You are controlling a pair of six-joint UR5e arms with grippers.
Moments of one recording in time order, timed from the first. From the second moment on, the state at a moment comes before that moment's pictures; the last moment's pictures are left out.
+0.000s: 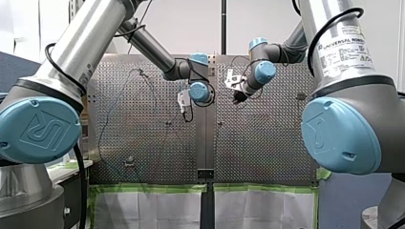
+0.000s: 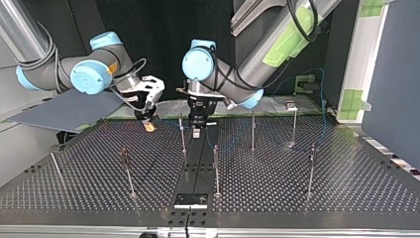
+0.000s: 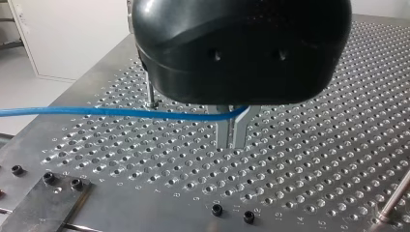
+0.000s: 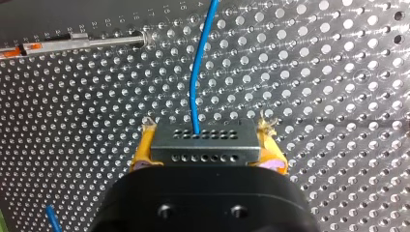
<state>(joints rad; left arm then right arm) -0.58 -2.04 -1.52 -2.68 -2.02 -1.76 2.03 -1.21 1.52 -0.02 1.39 1.76</state>
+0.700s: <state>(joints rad) -0.58 -2.04 -1.52 -2.68 -2.02 -1.76 2.03 -1.21 1.52 -0.02 1.39 1.76</state>
